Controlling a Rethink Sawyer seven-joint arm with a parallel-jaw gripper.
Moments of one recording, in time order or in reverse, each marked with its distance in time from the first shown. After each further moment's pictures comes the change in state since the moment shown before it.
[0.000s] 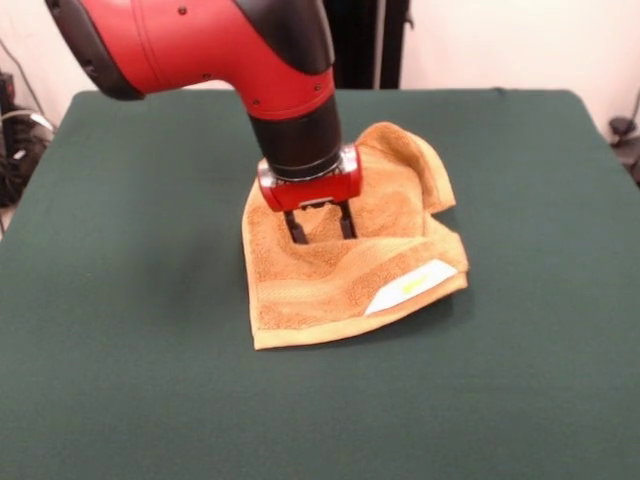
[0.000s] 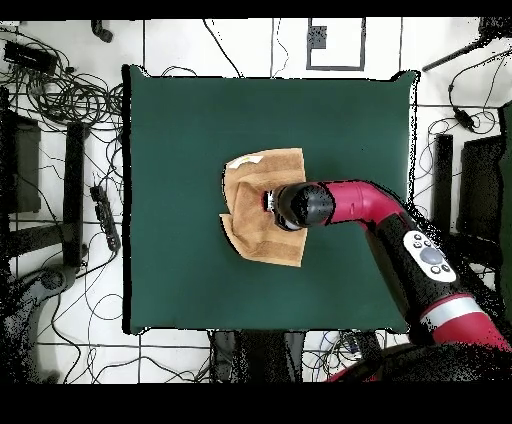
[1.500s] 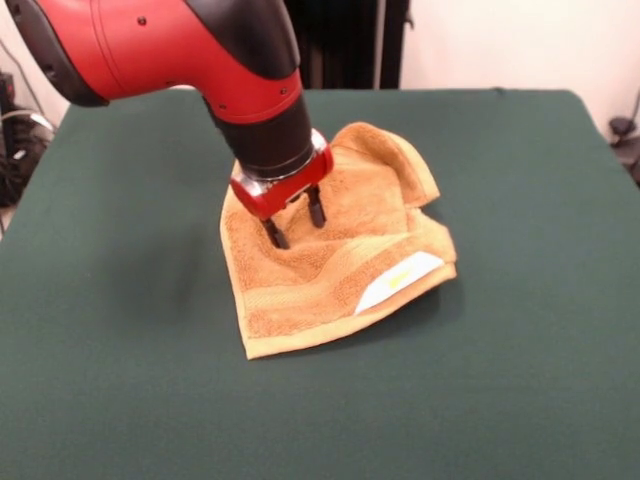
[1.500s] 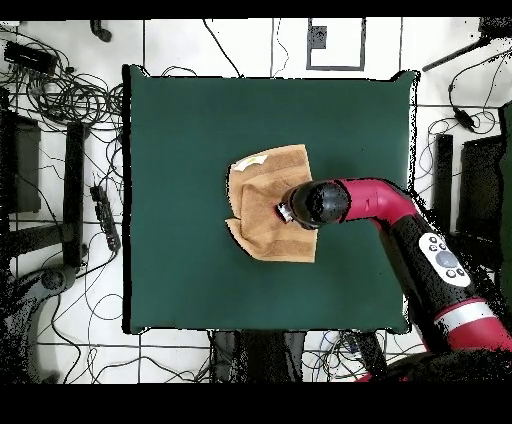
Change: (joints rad) arm -0.078 0.026 0.074 -0.023 -0.065 0.145 -0.641
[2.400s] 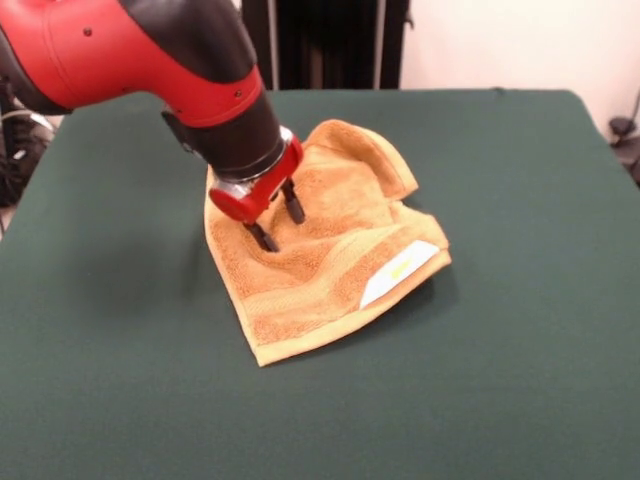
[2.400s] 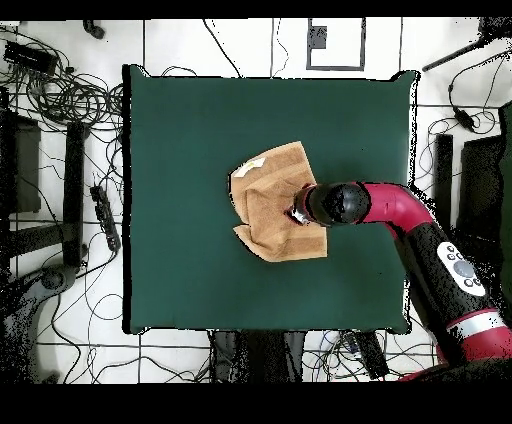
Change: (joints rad) arm -0.107 0.054 0.071 -0.010 0.017 0.051 -0.380
